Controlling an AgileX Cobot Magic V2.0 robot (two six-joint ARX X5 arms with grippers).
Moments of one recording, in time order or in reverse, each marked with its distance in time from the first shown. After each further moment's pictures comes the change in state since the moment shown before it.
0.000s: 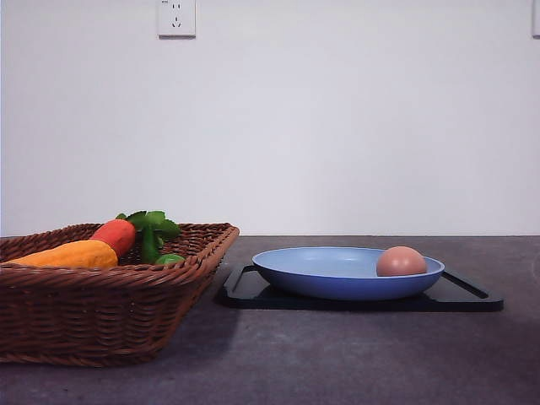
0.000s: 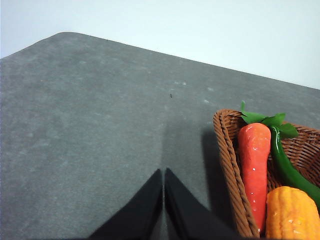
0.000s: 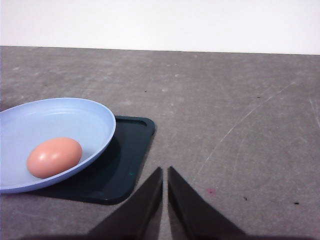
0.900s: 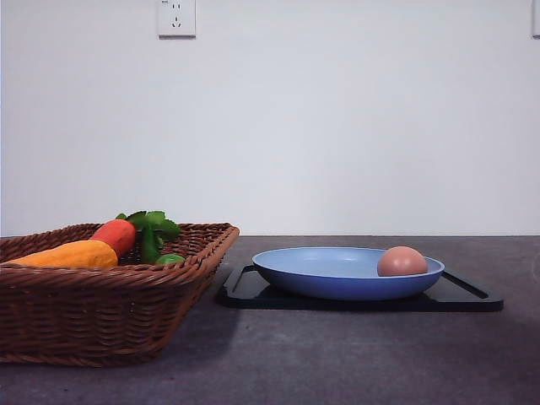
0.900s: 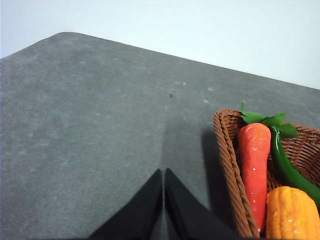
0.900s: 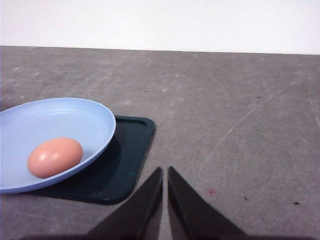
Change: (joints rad) left_arx 0.000 0.000 0.000 0.000 0.000 0.000; right_arx 0.000 0.000 0.000 0.000 0.000 0.000
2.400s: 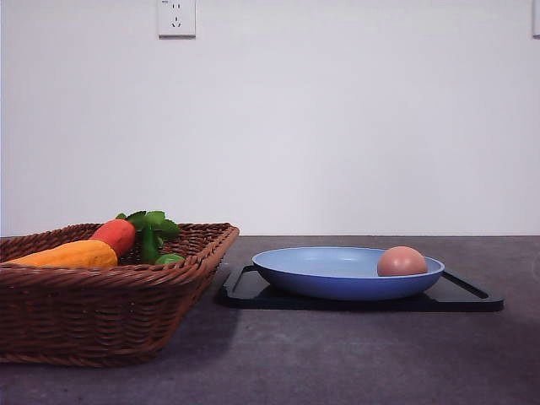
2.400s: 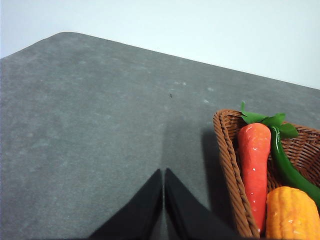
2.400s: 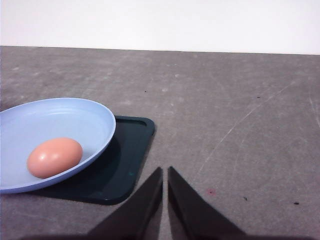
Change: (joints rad) left_arx 0.000 0.000 0.000 0.000 0.000 0.000; right_arx 0.000 0.000 0.000 0.000 0.000 0.000
